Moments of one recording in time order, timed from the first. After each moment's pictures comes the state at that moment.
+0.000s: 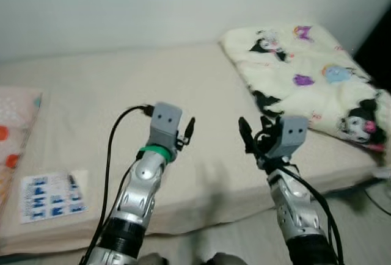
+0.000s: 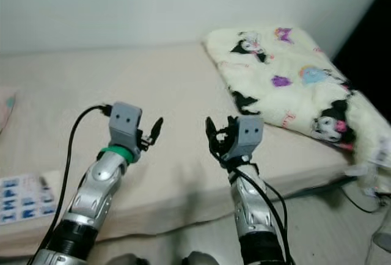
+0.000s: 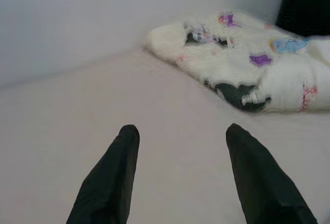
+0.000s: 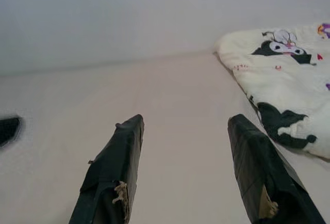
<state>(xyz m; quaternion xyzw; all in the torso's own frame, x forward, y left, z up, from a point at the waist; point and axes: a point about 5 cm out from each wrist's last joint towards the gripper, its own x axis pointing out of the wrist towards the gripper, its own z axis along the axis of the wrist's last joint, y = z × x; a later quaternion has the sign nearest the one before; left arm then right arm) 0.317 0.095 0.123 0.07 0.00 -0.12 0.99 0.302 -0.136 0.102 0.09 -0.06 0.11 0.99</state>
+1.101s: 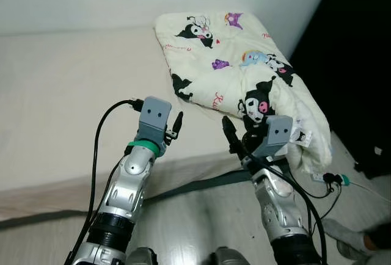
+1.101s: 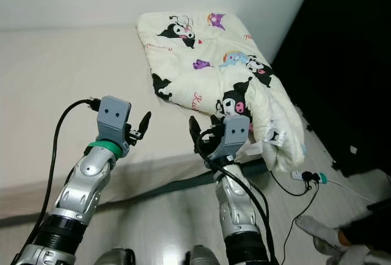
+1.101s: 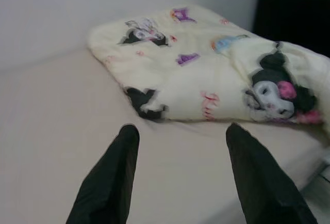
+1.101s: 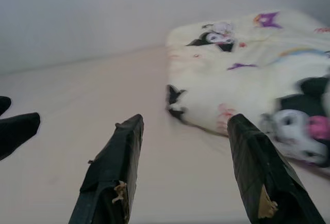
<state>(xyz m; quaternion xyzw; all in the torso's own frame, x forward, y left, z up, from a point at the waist) 0.317 0.098 0.122 0.07 0.00 -0.12 0.99 0.301 -0.132 0.100 0.11 -0.06 0.12 0.98</state>
